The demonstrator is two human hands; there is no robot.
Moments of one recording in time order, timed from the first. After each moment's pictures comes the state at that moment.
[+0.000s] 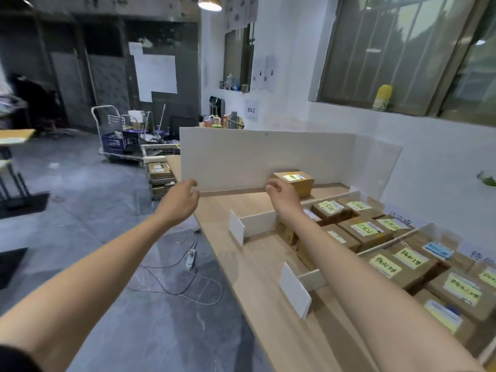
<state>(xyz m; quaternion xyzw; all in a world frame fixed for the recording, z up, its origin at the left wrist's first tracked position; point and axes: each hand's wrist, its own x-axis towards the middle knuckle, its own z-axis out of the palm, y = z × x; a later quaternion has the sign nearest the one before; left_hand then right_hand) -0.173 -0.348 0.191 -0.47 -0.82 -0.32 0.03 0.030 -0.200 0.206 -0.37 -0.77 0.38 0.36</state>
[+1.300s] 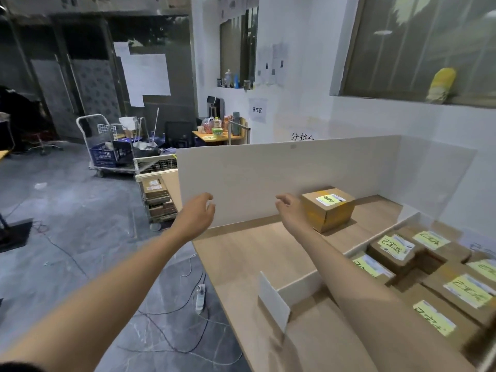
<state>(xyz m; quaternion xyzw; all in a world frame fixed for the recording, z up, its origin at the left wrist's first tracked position) -0.427 -0.105 0.172 -0.50 -0.81 -0.31 -0.01 -0.238 0.037 0.167 -0.42 -0.73 0.41 0.35</state>
